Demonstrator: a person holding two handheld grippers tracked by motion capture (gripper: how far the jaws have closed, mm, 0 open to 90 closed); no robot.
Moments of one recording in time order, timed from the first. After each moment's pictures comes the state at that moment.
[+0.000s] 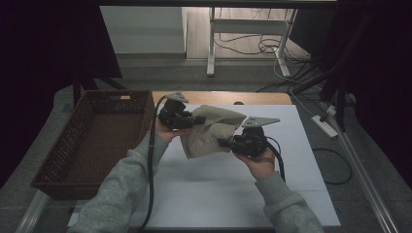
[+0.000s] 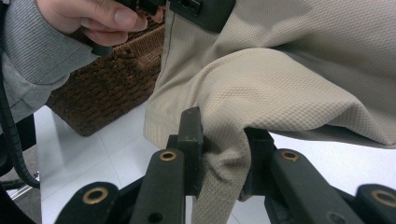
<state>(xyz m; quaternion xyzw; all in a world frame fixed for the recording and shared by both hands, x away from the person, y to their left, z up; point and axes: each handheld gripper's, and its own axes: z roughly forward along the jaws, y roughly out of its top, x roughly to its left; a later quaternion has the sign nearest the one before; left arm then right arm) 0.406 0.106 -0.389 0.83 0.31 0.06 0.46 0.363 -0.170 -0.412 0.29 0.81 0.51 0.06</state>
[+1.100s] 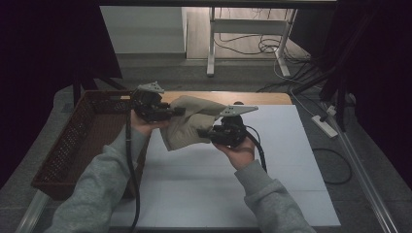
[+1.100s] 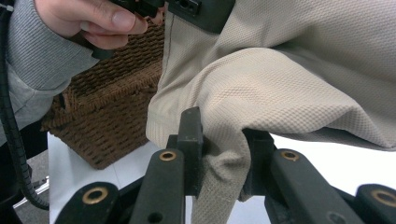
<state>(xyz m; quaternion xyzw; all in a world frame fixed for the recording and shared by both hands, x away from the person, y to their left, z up) 0.401 0.164 -0.362 0.82 0.33 0.09 0.47 0.376 -0.111 -0.391 0.26 0.81 0.52 0.05</state>
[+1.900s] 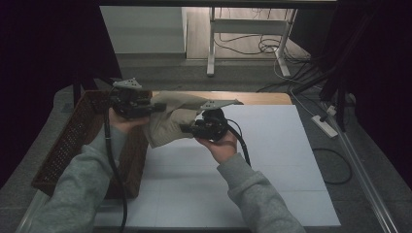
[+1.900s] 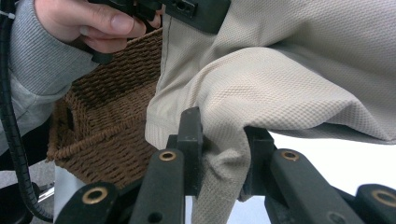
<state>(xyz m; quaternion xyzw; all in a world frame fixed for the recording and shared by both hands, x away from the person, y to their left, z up) 0.394 0.217 -0.356 0.81 0.35 0.11 0.47 0.385 -0.063 -0.386 0.24 0.81 0.53 0.04</state>
